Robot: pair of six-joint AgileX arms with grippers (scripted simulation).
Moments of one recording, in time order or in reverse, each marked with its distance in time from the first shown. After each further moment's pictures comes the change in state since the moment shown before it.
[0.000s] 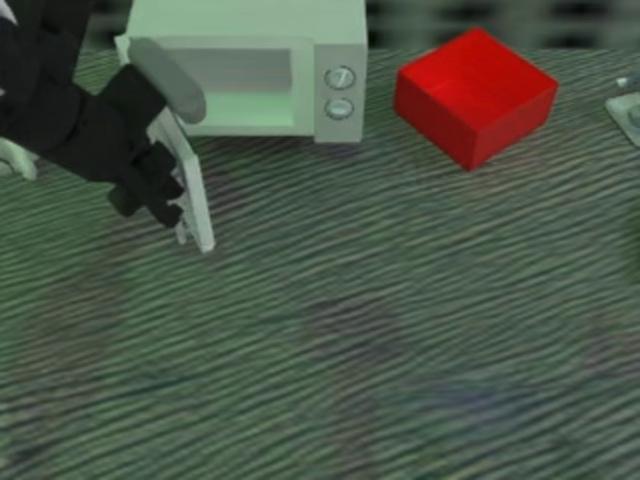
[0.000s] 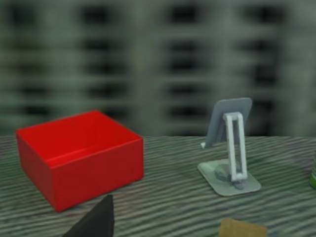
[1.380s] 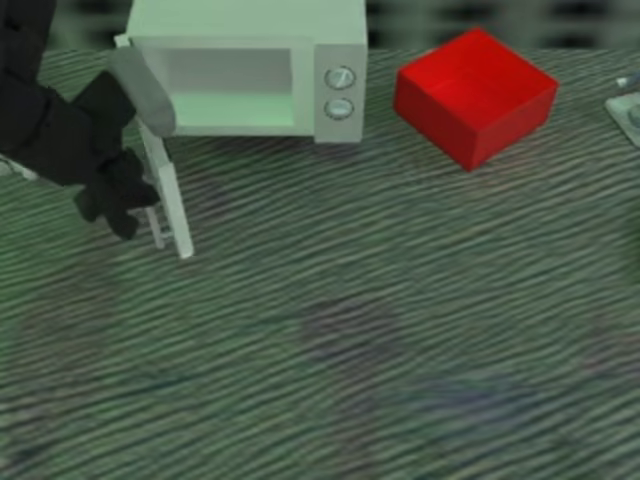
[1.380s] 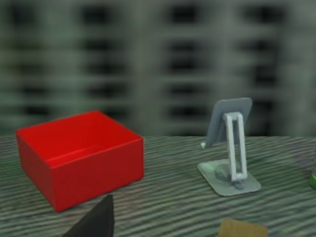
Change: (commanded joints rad) left arm 0.076 0.022 0.015 -0.090 0.070 0.198; right arm 0.000 0.000 0.000 0.000 0.000 0.000
